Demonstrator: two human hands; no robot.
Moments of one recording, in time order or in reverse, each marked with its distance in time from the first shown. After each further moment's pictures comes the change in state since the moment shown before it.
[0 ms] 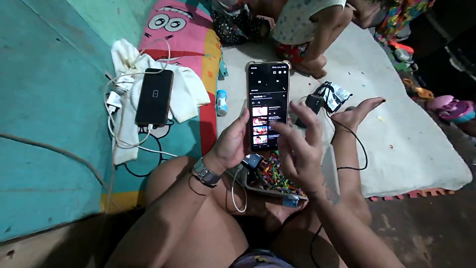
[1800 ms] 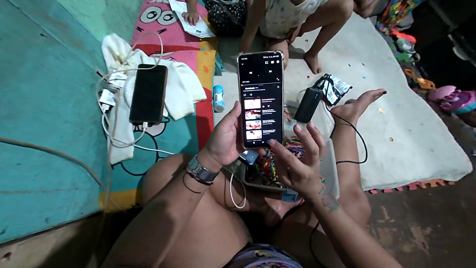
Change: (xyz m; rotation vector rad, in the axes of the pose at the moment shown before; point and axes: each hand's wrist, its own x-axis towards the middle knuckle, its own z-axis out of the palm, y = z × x) left_hand -0.001 0.002 -0.004 -0.113 -0.072 0.014; right_hand -0.059 0.013 0.001 -0.180 0.033 -0.080
